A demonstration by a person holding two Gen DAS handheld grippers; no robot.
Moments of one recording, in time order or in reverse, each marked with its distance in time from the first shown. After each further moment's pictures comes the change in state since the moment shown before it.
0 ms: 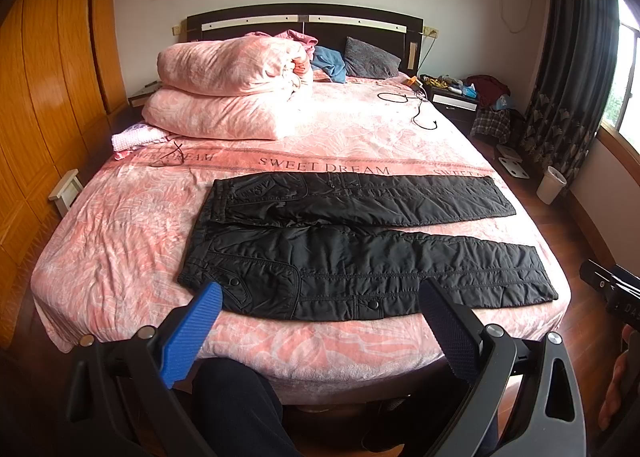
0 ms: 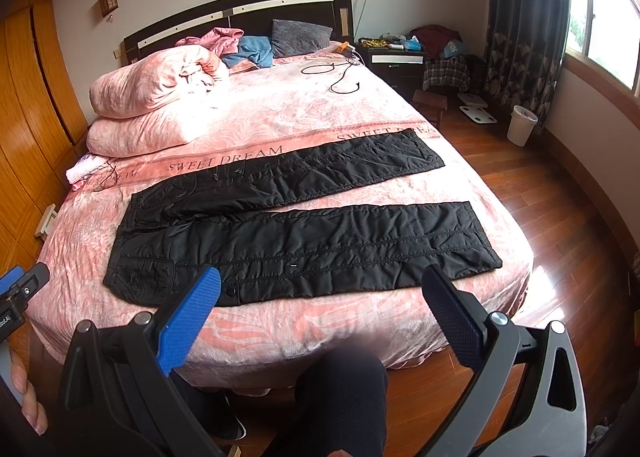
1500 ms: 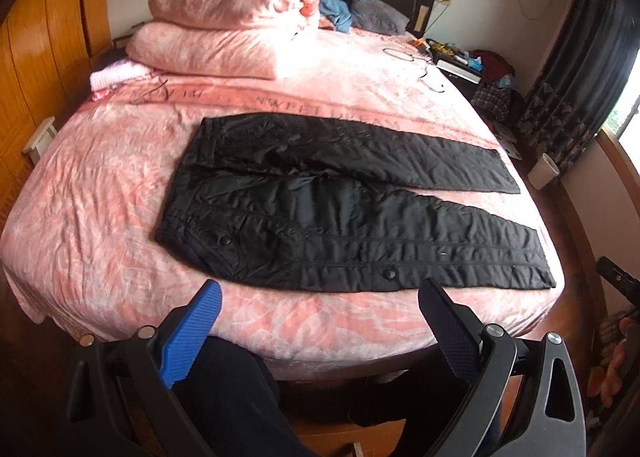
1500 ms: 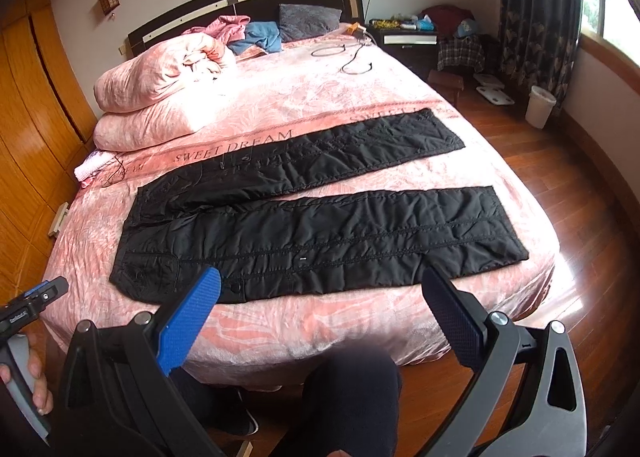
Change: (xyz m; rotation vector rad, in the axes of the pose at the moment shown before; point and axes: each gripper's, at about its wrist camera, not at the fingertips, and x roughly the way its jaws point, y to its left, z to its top) left arm 0.097 0.075 -0.022 -0.104 0.221 -0.053; right arm 0.067 -0.028 -0.004 0.055 0.116 0.113
